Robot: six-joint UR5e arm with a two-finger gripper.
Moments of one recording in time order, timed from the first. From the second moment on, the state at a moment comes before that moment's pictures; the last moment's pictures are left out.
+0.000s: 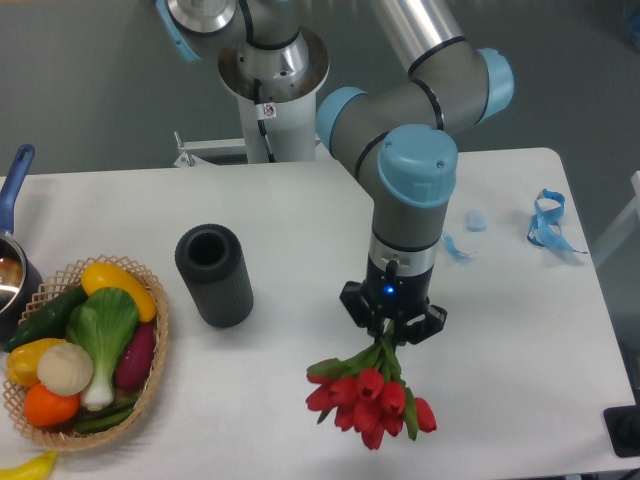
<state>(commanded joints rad) 2.46 -1.98 -1.49 -0.87 1.31 0.73</state>
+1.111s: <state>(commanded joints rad) 2.61 -1.79 -1.71 -0.77 0.41 0.83</state>
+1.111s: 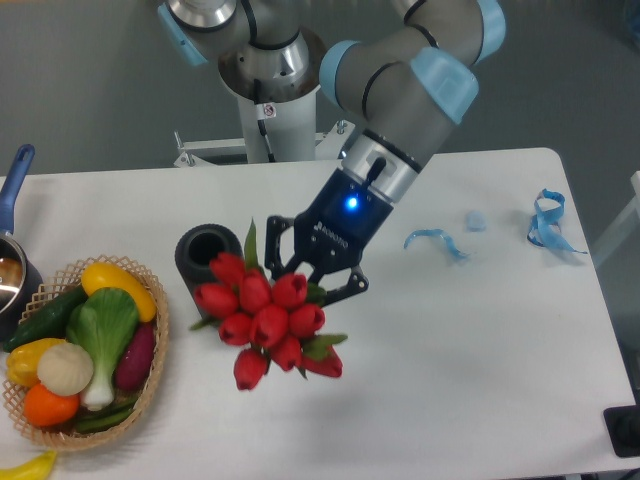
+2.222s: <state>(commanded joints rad) 2.61 -1.56 -1.94 -0.77 0.23 1.04</state>
